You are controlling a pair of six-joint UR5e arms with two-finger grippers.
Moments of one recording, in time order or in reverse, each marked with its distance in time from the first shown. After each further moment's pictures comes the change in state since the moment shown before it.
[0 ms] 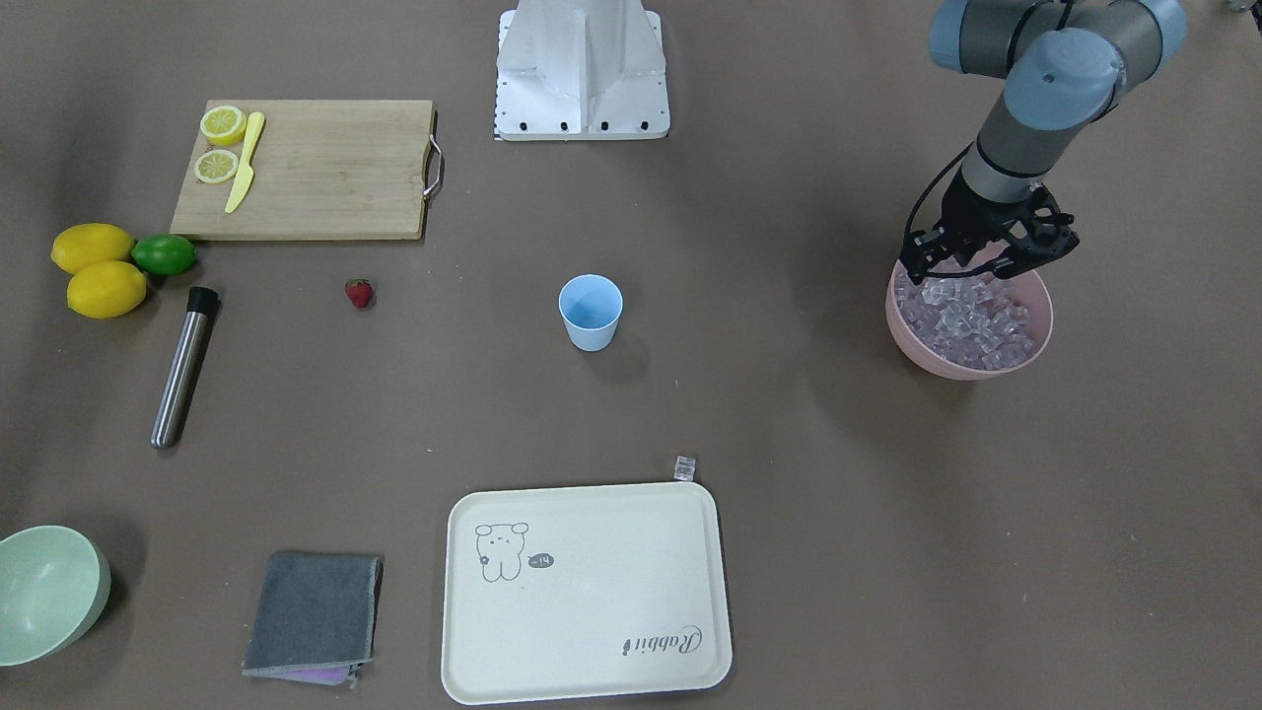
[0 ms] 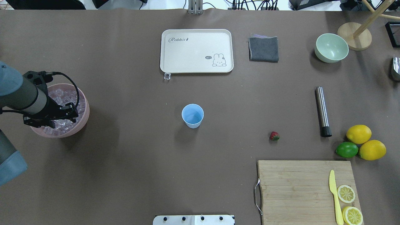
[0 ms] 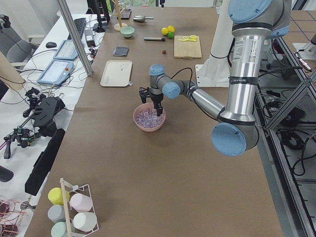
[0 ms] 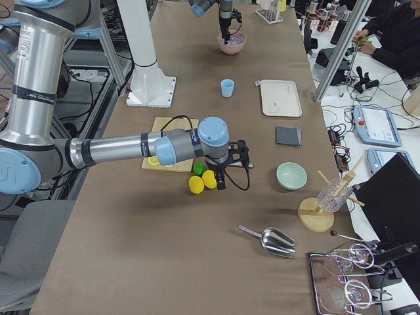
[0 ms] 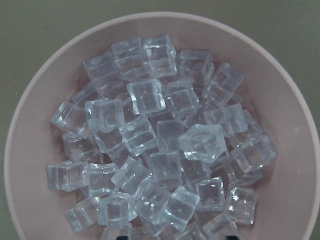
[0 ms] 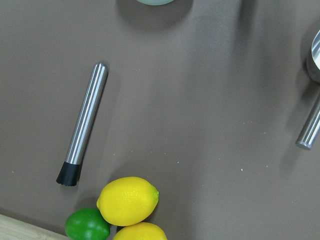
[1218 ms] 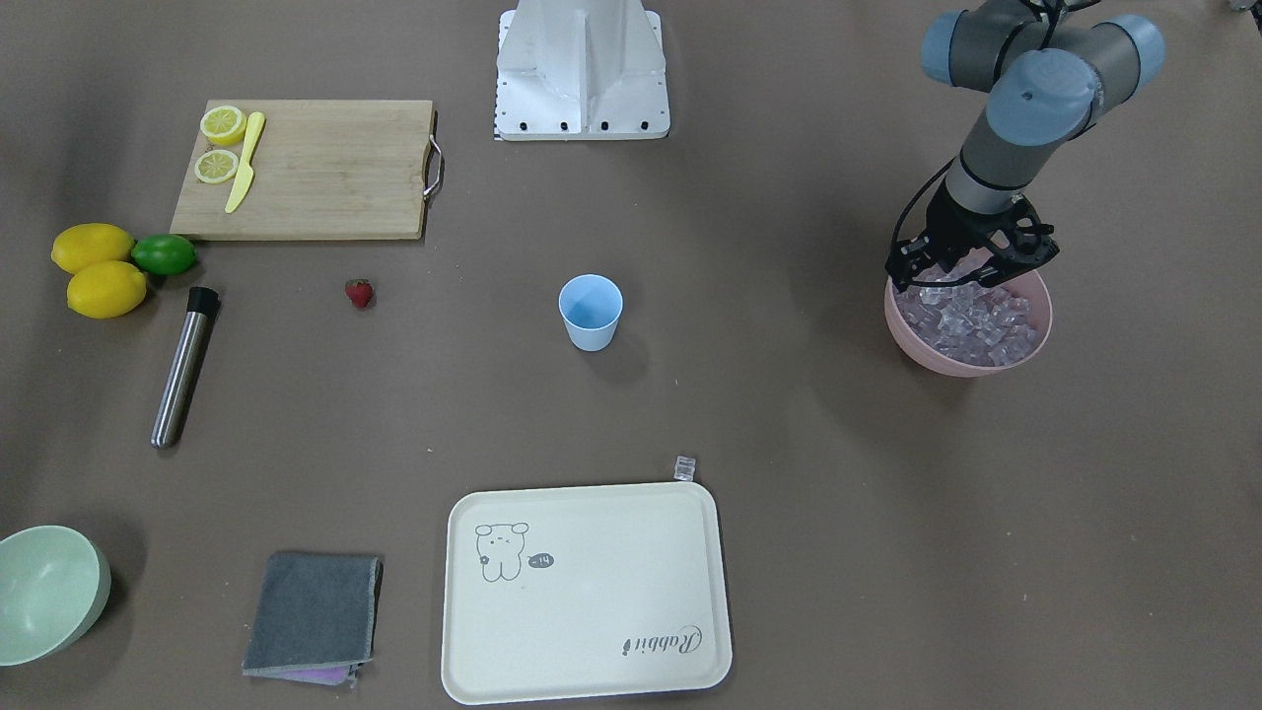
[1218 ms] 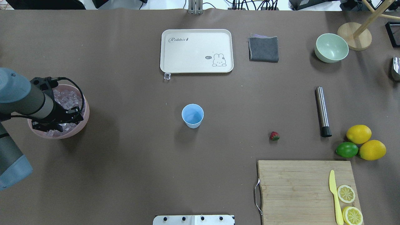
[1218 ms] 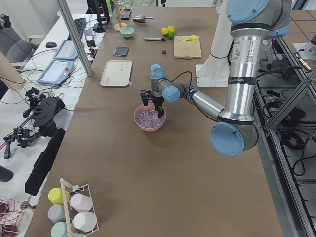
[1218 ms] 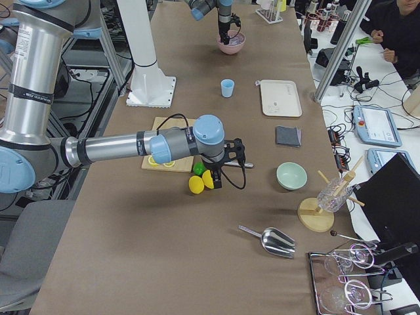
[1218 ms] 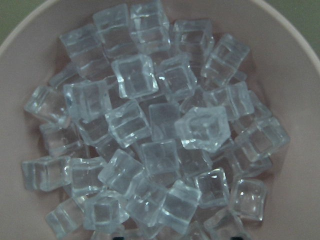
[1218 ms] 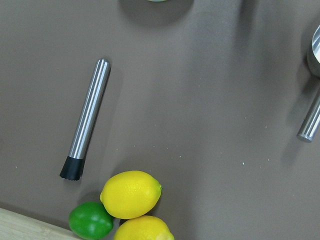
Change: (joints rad) left arm 0.030 0.000 0.049 -0.083 0.002 -0.069; right arm 0.001 -0.035 0.039 0.000 0.000 0.009
